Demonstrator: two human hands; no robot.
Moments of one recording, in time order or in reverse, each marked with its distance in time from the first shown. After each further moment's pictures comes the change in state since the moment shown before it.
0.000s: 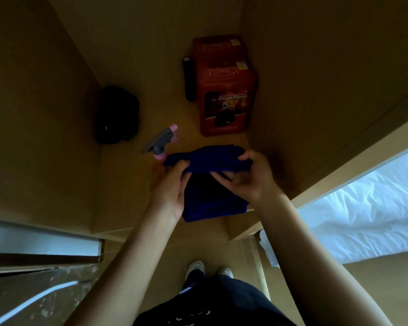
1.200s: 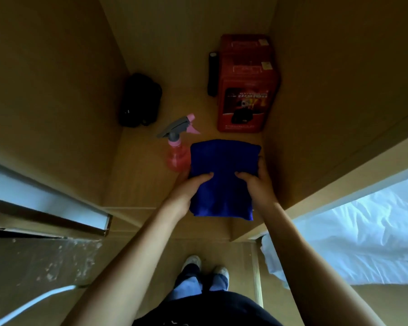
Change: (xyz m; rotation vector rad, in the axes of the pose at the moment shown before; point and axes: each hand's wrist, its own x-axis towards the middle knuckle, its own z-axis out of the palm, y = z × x) left_hand 0.025 -0.043 -0.031 0.461 -0.096 -0.110; right_hand 0.033 0.014 -0.055 -0.970 -0.015 -0.494
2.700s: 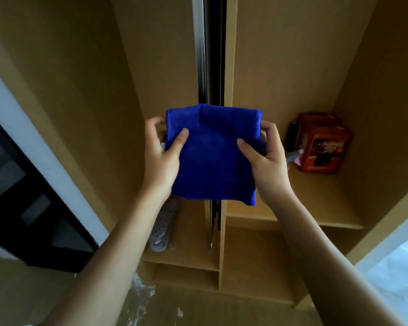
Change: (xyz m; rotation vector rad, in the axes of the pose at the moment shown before) left_hand -0.289 0.117 -0.312 0.111 0.297 1.205; right_hand -0.277 -0.133 0.287 0.073 -0.240 -0.781
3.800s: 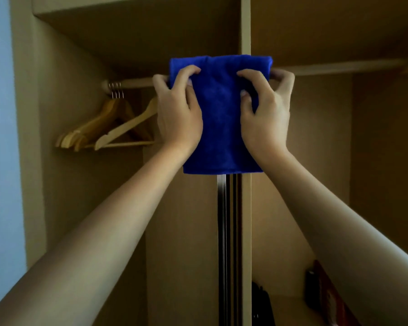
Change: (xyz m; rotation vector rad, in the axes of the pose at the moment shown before) left_hand 0.244 0.254 0.037 0.377 0.487 0.941; right_hand 0.228 -0.257 0.081 -0.576 0.432 -0.922
